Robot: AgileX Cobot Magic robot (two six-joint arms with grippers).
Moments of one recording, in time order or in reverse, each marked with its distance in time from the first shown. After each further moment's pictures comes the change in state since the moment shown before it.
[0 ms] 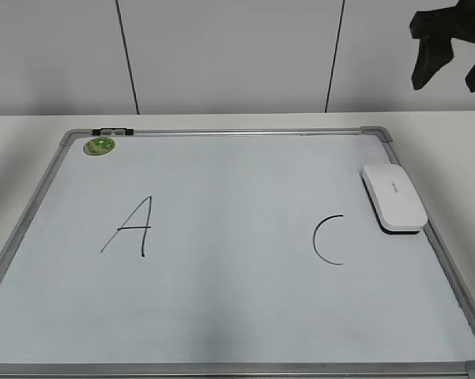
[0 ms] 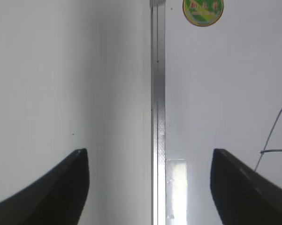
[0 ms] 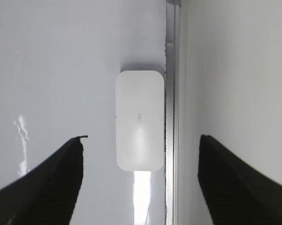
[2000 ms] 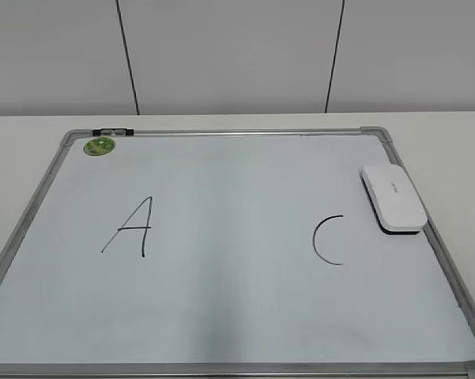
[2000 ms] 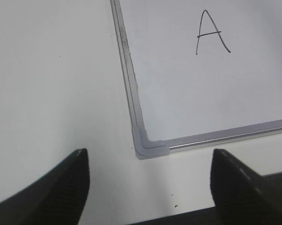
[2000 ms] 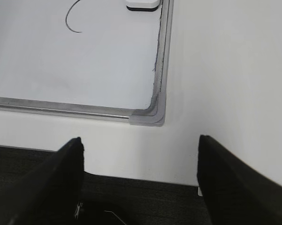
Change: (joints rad) left arm -0.201 -1.505 1.003 0.049 0.052 0.000; right arm 0.000 -1.685 1.324 0.027 -0.070 -0.119
